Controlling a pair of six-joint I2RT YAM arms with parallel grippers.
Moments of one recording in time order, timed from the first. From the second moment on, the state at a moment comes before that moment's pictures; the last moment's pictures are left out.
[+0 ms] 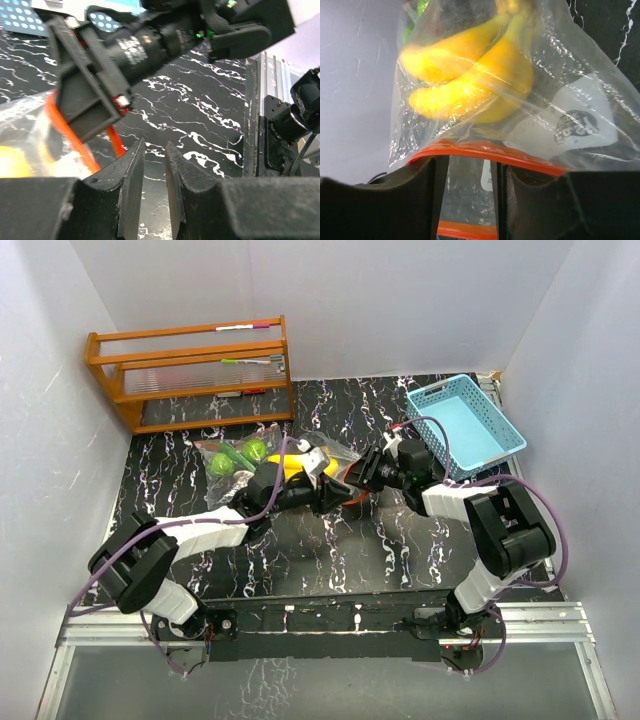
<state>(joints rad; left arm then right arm) -0.74 1.47 0.67 0.70 0.50 -0.17 0.34 1.61 0.68 0.51 -0.56 0.86</state>
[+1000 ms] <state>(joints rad) -0.40 1.73 0.91 0.50 -0.01 -0.19 0.34 1.74 0.76 0.63 -0.55 0.97</state>
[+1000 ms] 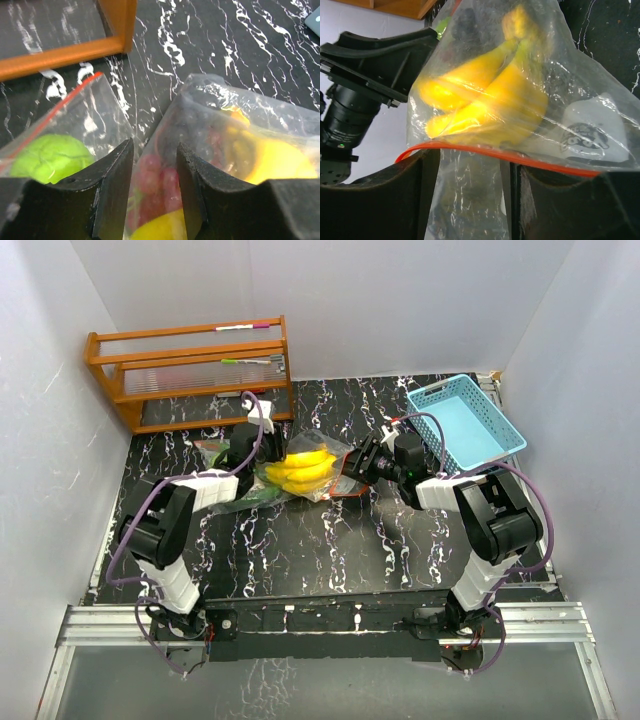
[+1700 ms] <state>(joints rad) -0.50 1.70 0.74 0.66 0.08 -0.30 0.34 1.83 0.77 0.60 -0.59 0.97</state>
